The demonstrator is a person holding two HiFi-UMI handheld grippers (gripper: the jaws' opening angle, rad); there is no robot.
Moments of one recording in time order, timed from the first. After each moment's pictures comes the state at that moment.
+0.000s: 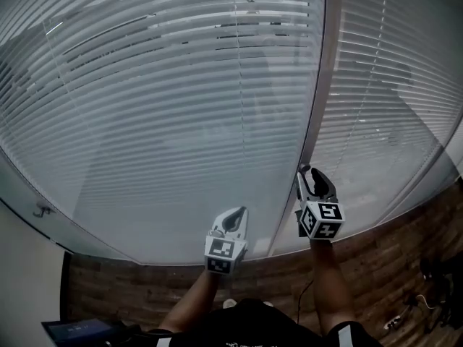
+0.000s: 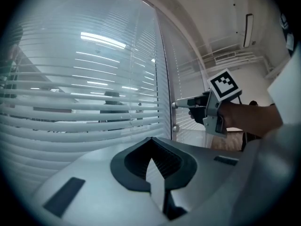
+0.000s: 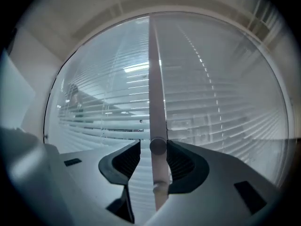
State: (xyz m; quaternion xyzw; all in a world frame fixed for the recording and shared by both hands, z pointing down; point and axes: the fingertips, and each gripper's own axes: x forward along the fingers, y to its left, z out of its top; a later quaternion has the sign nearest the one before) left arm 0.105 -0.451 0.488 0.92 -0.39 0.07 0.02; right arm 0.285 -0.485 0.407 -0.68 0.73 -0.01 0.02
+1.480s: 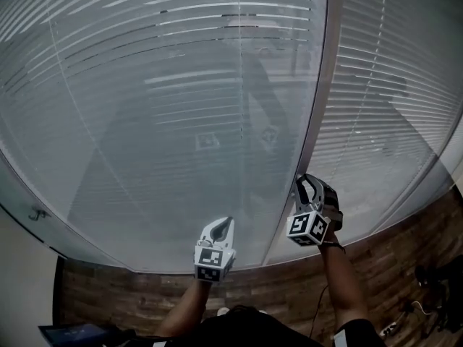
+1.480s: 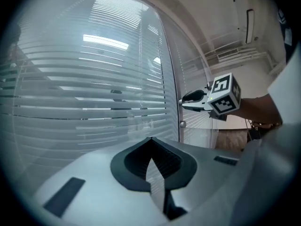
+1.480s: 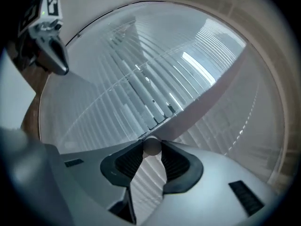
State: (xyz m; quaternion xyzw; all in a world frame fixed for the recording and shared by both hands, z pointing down) left arm 0.073 -0.459 0.499 0.90 -0.42 0.08 0.00; right arm 0.278 -0.498 0.413 -0.63 0.61 0.29 -0.38
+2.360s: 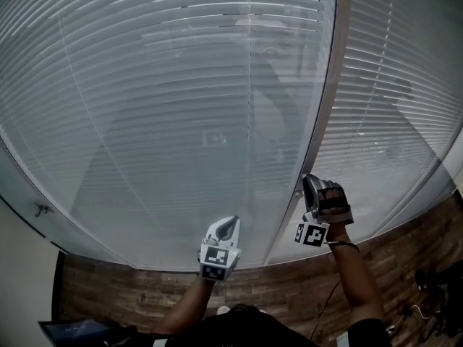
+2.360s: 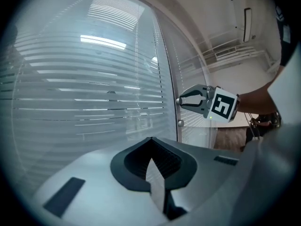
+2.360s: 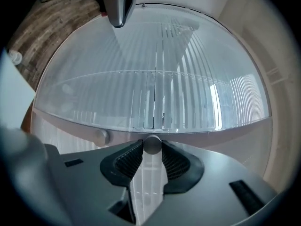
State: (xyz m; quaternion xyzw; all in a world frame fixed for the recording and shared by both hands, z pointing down) left arm 0.080 -0.455 0.501 0.91 -0.41 0.08 0.00; right arm 0.278 -0.496 0.425 -0.51 0.45 0.50 -0.54
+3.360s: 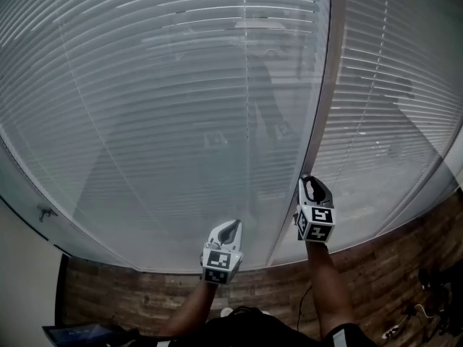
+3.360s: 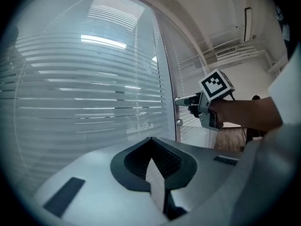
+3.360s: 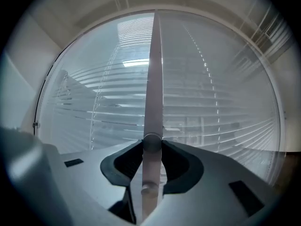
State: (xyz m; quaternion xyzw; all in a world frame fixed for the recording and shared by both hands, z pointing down) left arm 0.079 -0.449 0.504 0.91 -0.41 0.09 0.00; right arm 0.294 -0.503 0.417 -0.71 0.70 0.02 -0.03
